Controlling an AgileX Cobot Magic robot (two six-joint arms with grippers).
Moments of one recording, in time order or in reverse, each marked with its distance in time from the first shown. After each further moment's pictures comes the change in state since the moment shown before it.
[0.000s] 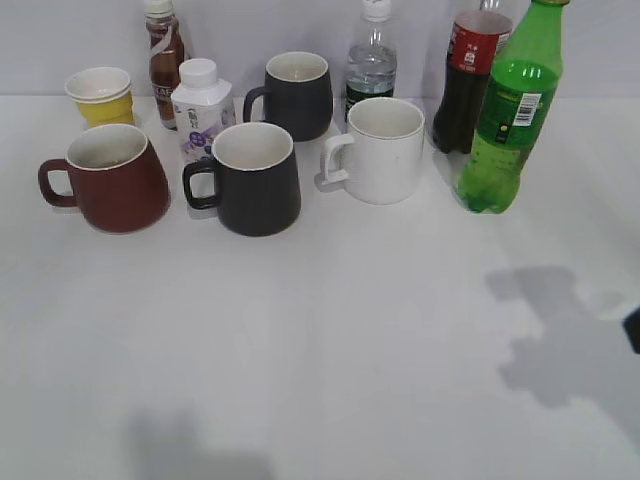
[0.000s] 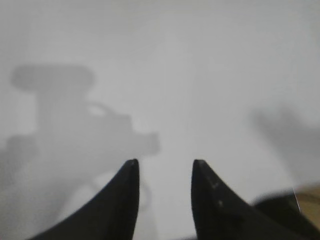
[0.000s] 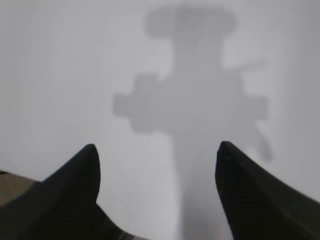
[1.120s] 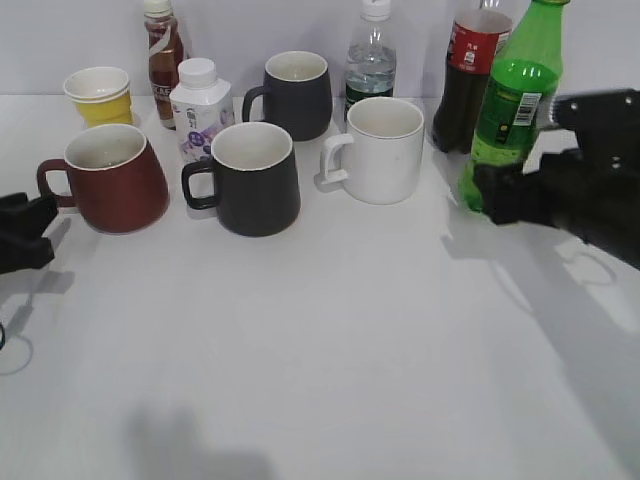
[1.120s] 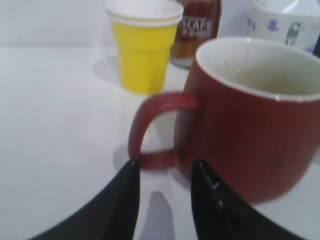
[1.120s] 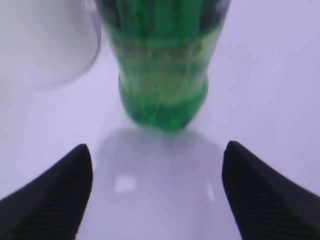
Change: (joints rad) left arm 0.492 1.188 0.333 0.223 -2.242 0.160; right arm 0.000 0.761 0.143 -0.087 -1.676 -0.003
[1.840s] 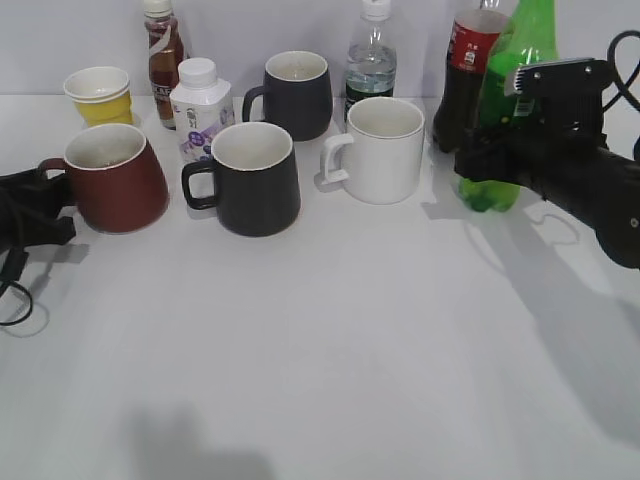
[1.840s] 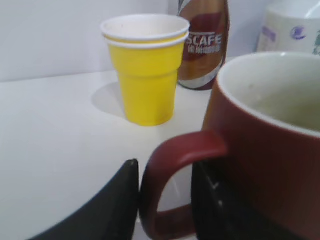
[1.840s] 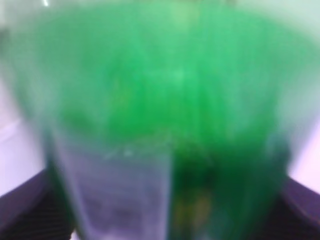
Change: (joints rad) left arm 0.001 0.152 -0.161 0.015 -0.069 0.089; right arm 0.000 0.174 -0.203 0.000 -0.094 -0.025
